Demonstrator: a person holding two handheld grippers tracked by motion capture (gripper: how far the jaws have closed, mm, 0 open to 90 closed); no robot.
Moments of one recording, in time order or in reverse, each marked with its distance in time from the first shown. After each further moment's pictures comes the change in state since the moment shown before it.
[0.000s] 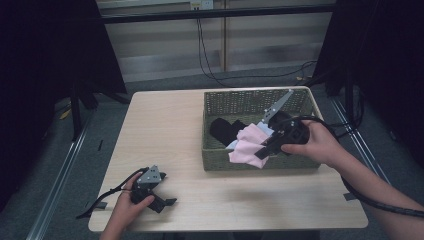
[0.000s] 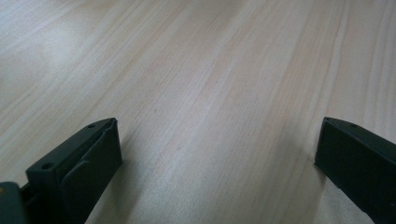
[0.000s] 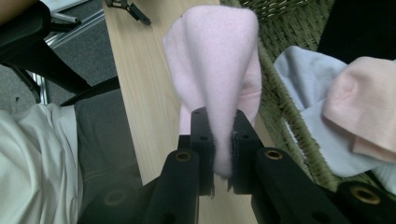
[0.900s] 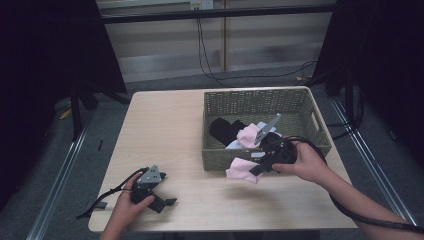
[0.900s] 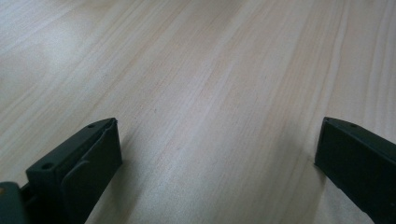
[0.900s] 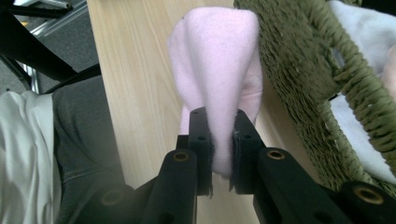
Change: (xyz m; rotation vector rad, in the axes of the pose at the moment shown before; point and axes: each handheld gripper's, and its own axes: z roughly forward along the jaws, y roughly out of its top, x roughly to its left) left arm 0.000 0.000 0.000 -0.004 -0.002 -0.001; right arm 0.000 -0.027 0.057 0.045 0.000 0.012
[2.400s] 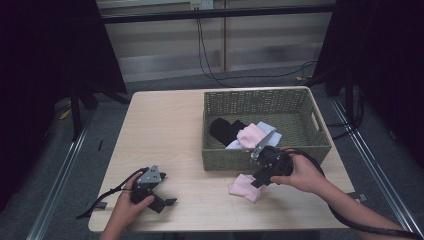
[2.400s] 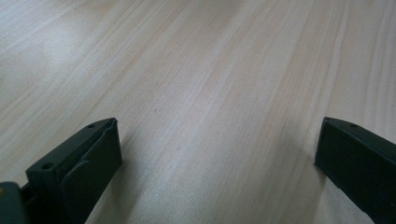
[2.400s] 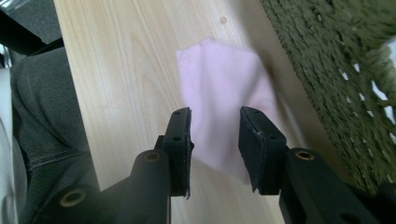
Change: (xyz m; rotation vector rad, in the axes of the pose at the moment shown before) left arm 0.000 0.000 0.000 -0.003 -0.002 -0.001; right arm -0.001 -0.021 0.033 0.080 -0.045 0.002
